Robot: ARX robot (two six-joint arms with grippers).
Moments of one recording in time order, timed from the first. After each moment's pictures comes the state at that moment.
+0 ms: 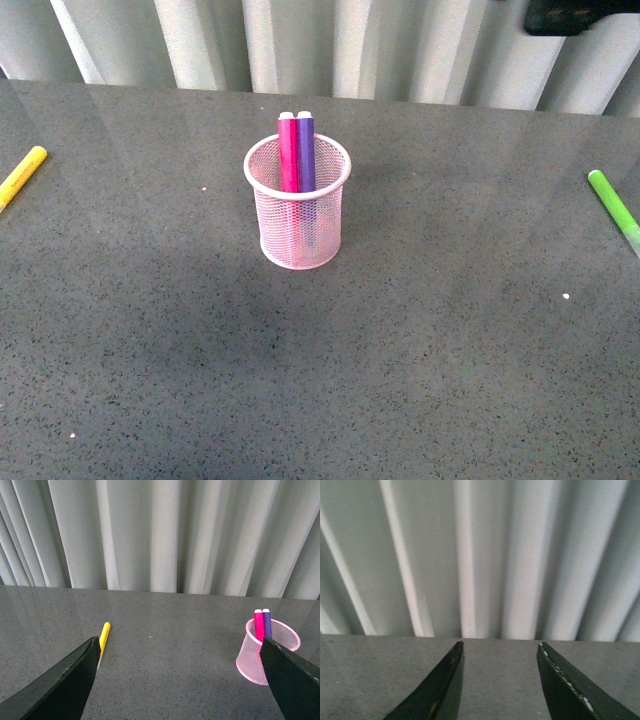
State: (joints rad) left arm 0.00 0.00 0.01 0.00 0.00 0.00; right arm 0.30 1.54 0.46 1.08 0.30 0.01
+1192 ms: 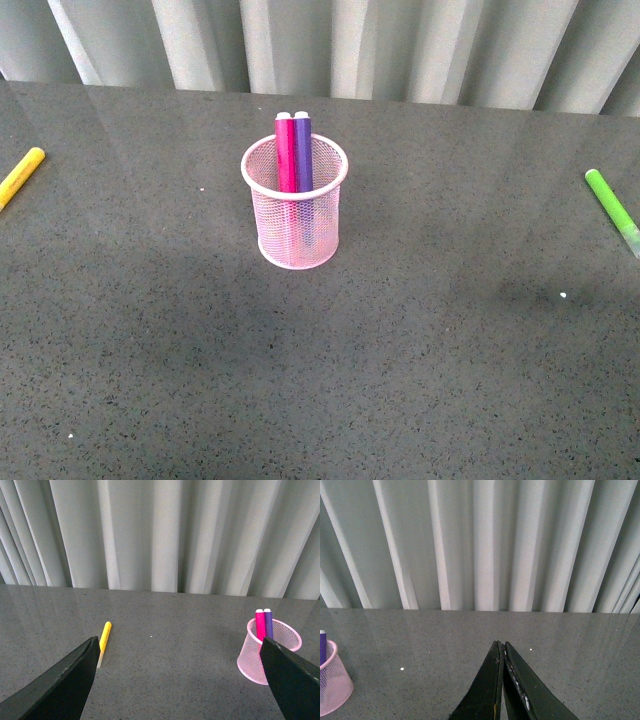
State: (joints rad) left arm 0.00 0.00 0.01 0.00 0.00 0.00; right arm 0.00 0.53 0.02 0.52 0.00 0.00
